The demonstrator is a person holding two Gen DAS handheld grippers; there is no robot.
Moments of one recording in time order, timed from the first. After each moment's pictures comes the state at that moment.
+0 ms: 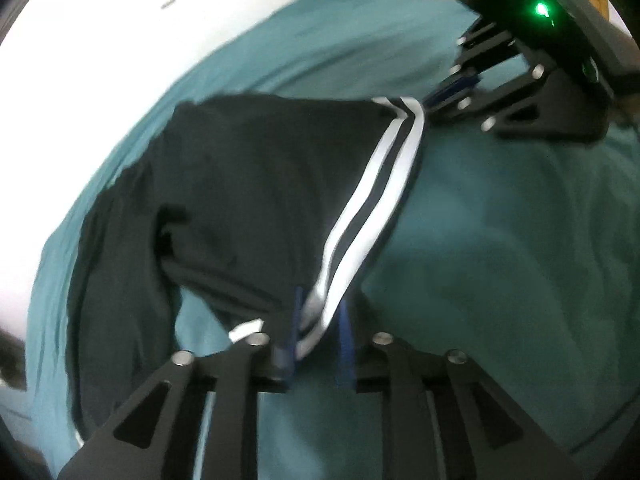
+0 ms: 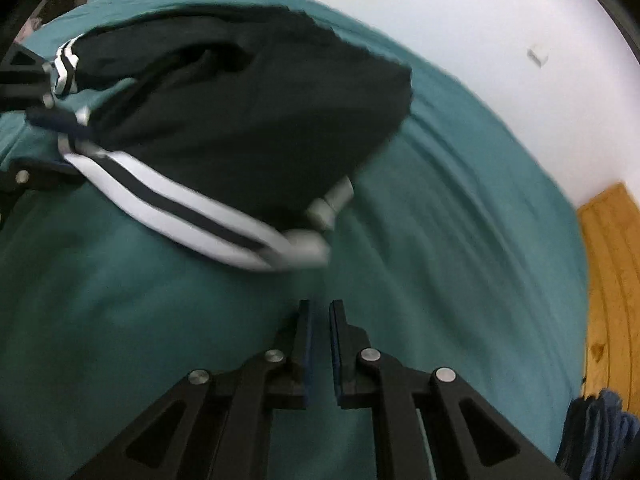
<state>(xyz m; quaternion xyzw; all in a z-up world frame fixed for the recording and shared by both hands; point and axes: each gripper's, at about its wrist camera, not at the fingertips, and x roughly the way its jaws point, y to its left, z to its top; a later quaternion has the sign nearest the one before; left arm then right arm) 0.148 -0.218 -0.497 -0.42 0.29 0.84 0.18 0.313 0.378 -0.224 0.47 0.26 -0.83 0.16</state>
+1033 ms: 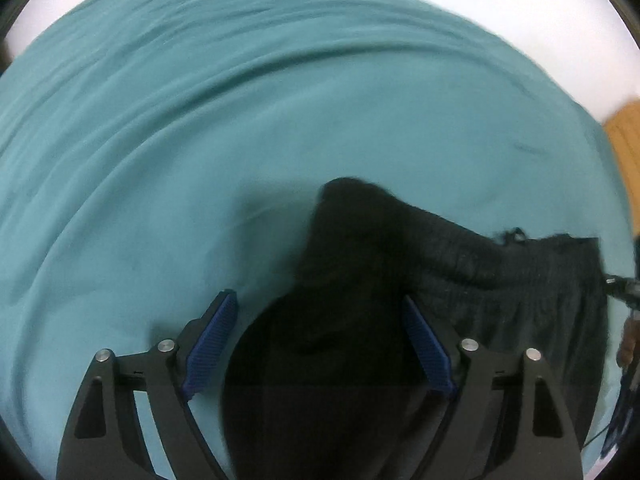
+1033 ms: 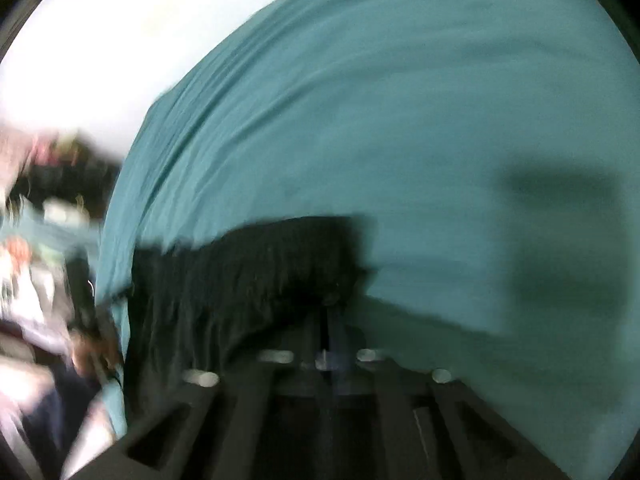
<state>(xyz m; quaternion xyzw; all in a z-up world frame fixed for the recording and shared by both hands) -0.313 -0.515 -0.517 -0.56 -0.11 0.82 0.00 -0.154 0.319 -0.219 0.58 -0.12 -0.76 0.25</state>
